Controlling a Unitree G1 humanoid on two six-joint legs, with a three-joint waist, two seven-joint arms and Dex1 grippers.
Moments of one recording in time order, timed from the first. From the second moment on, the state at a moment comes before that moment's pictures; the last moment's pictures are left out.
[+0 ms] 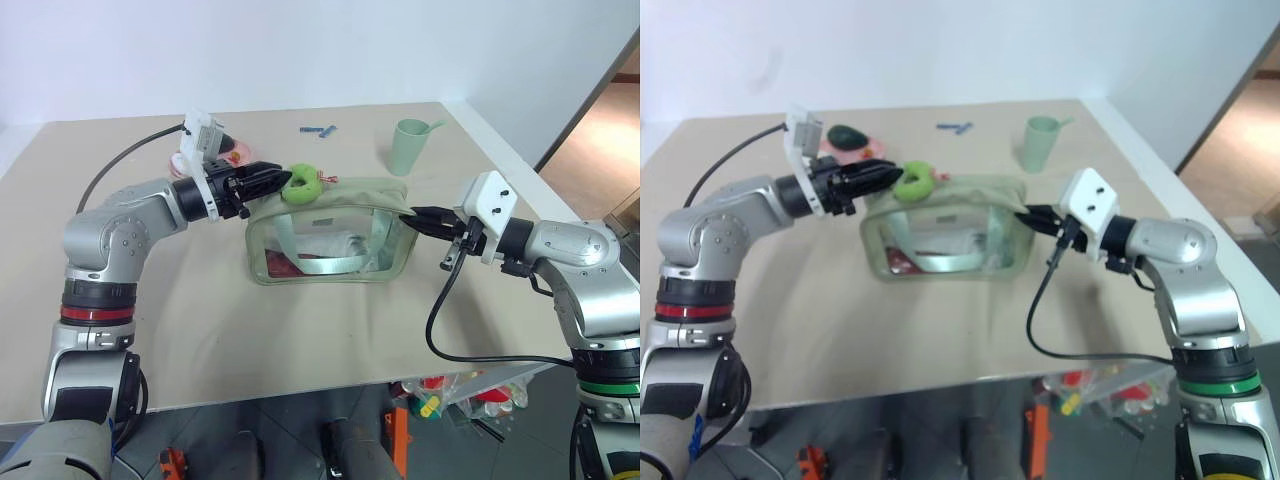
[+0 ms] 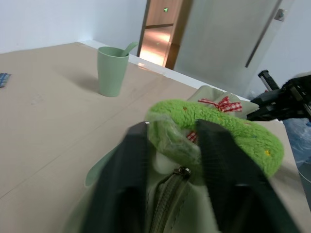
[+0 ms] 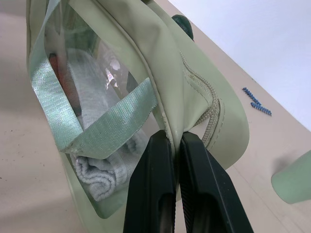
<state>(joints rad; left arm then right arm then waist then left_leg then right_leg) -0.85 0.54 0.08 0.09 -0.69 0.78 -0.82 -0.52 -0.78 -0.05 -0.16 0.26 0.31 0.95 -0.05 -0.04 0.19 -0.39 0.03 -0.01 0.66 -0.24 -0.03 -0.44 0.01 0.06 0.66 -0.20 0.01</state>
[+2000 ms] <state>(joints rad) -0.52 0.55 0.06 -0.18 -0.57 0.61 -0.81 -0.88 -0.60 0.15 -0.17 0.36 0.49 0.94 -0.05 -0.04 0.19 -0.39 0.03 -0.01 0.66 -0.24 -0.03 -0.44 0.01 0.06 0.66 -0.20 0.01</state>
